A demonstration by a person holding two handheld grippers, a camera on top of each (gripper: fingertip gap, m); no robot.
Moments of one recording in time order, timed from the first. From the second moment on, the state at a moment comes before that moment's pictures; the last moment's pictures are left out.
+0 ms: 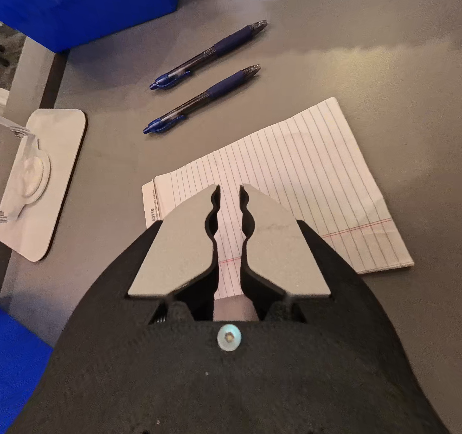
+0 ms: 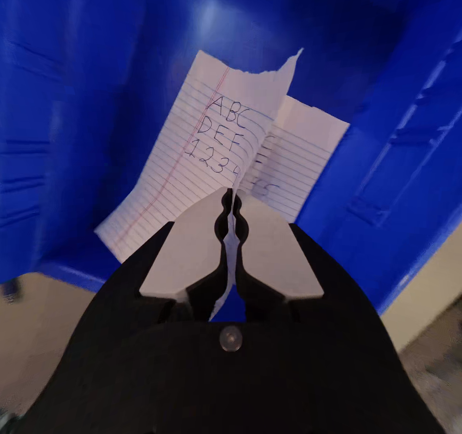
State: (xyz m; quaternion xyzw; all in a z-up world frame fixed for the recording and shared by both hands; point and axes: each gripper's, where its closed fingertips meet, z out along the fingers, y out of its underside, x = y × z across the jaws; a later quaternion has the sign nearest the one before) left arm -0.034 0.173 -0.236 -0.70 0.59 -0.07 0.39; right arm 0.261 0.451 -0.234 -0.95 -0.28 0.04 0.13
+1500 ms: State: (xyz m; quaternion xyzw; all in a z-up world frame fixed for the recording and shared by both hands) left arm -0.108 0.200 -0.262 -0.82 0.50 -0.11 0.26; right arm 0.102 0.237 -0.267 -0.90 -0.41 0.08 0.11
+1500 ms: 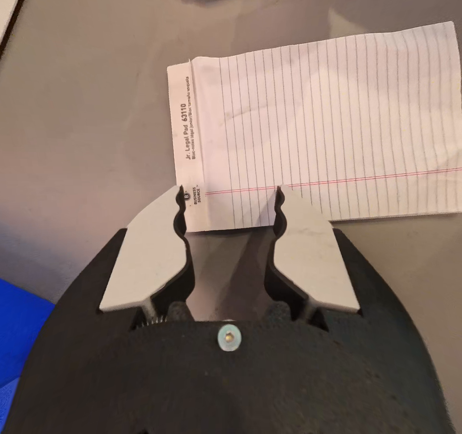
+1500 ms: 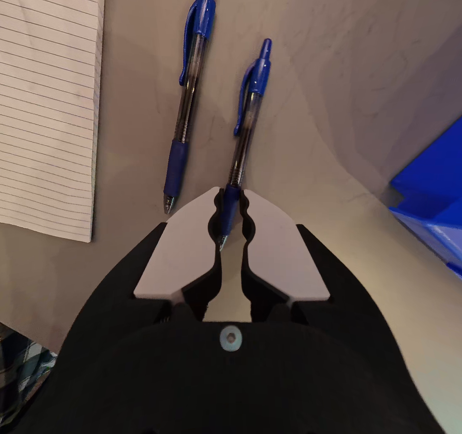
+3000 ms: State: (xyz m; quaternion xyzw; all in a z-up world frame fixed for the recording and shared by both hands) left arm -0.052 0.200 -0.086 -0.55 0.53 -0.14 0.63; right arm -0.047 0.158 -0.129 -0.65 -0.42 0.56 0.29
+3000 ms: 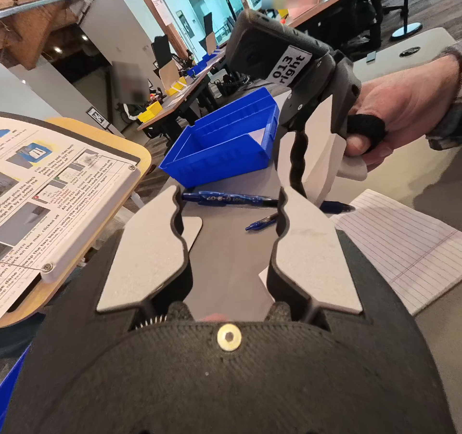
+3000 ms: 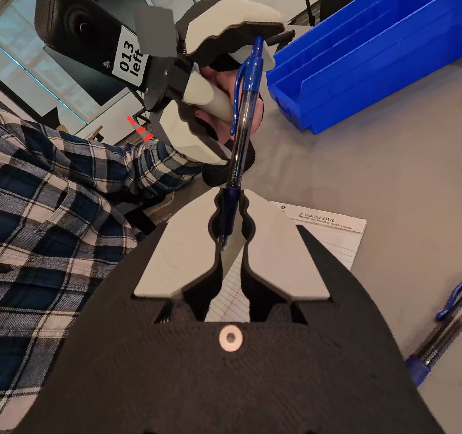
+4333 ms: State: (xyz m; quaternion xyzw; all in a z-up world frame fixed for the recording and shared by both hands) left arm -0.066 0.191 -0.067 -0.61 0.38 -0.44 0.55; right arm -0.066 0.161 -0.131 -0.65 -0.45 0.50 0.34
